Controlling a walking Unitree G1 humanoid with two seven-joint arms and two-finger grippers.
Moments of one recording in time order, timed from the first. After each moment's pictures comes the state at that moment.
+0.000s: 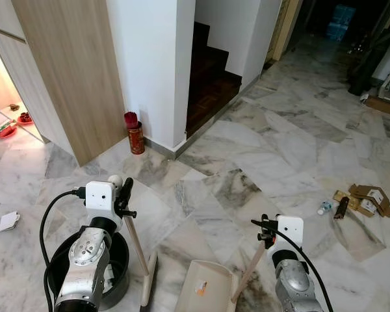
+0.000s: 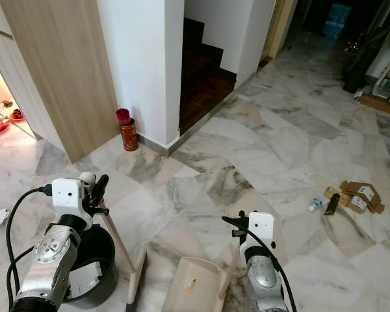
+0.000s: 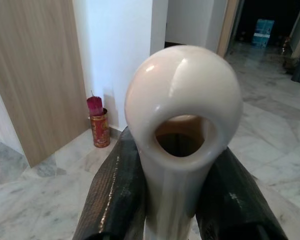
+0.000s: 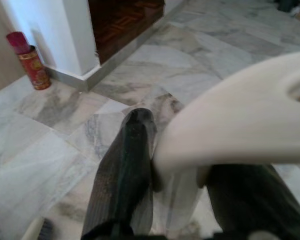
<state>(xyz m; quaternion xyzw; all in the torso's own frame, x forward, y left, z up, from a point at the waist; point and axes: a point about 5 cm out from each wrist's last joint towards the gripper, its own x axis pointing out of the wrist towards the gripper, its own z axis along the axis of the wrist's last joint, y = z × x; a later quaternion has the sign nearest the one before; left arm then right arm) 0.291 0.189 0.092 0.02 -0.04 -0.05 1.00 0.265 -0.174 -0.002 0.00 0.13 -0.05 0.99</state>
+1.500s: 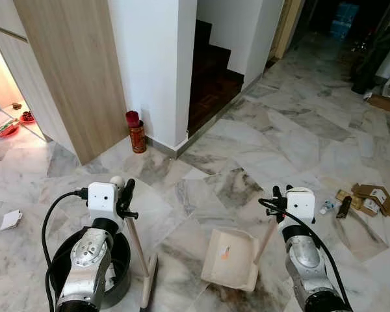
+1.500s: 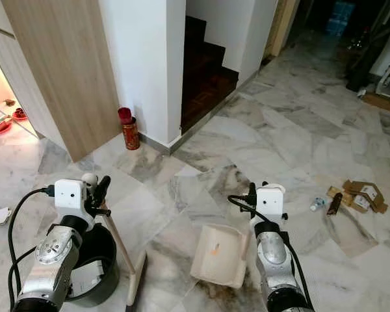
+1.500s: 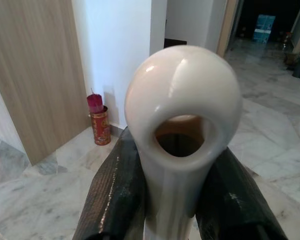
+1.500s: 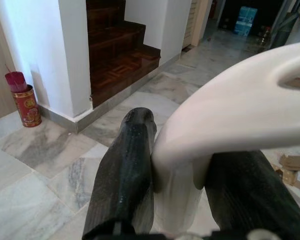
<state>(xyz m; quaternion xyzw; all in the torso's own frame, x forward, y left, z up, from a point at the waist) 0.290 0.186 0.090 0.02 -0.03 -0.05 1.00 0.298 -0.194 0.040 -0.06 0.03 -0.05 1.00</state>
